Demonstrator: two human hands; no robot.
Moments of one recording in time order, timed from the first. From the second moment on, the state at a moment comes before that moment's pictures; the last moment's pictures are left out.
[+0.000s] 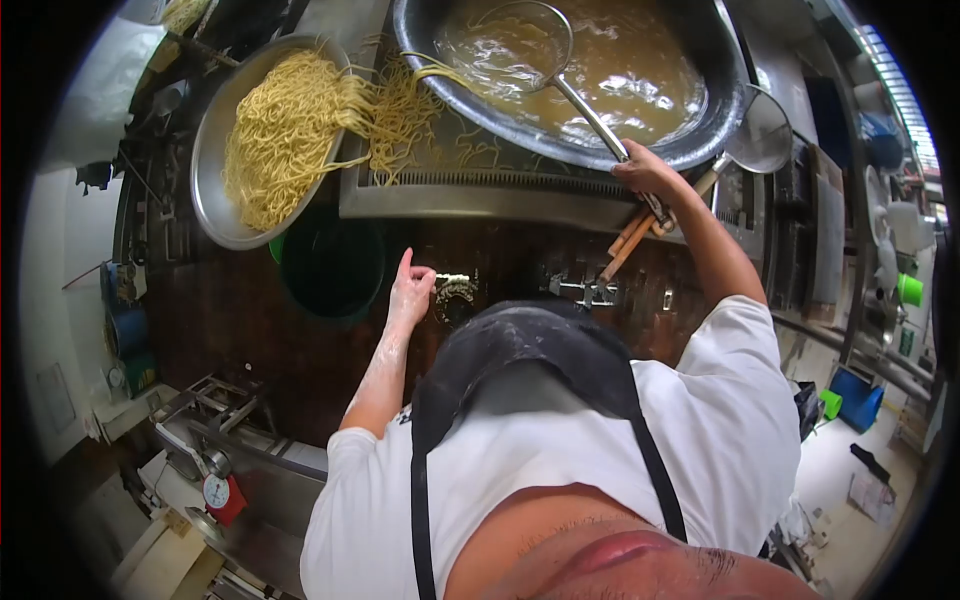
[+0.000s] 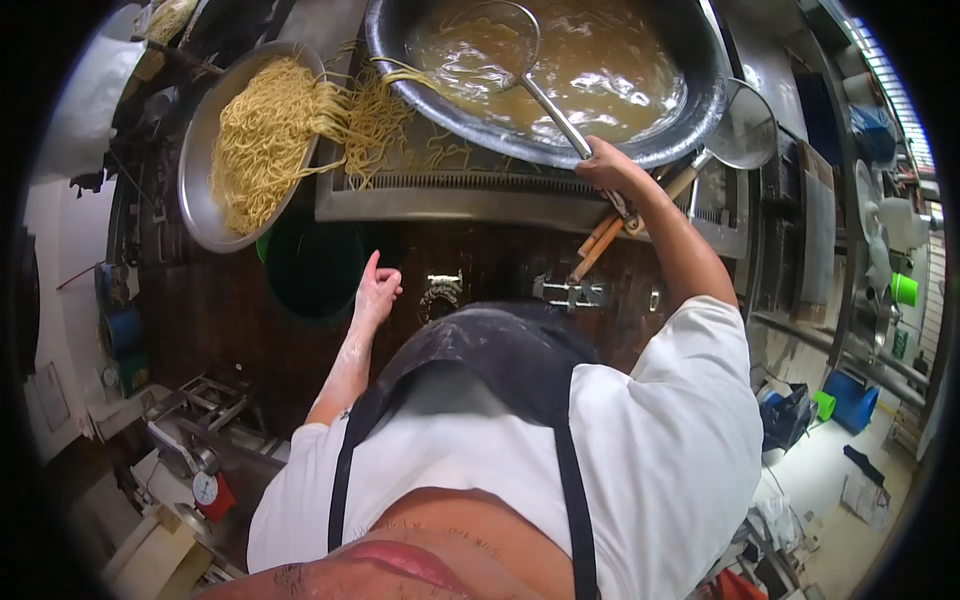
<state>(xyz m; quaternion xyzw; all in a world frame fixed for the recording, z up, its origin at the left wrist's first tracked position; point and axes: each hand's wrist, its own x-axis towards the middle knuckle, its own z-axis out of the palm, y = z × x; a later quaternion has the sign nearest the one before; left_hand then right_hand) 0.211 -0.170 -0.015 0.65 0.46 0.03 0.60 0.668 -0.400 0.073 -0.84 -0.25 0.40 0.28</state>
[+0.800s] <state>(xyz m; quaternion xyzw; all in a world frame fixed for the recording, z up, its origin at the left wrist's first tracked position) 0.108 -0.127 -0.004 0.64 0.44 0.10 0.62 0.402 -0.189 0.123 -0.84 -0.46 0.10 0.26</state>
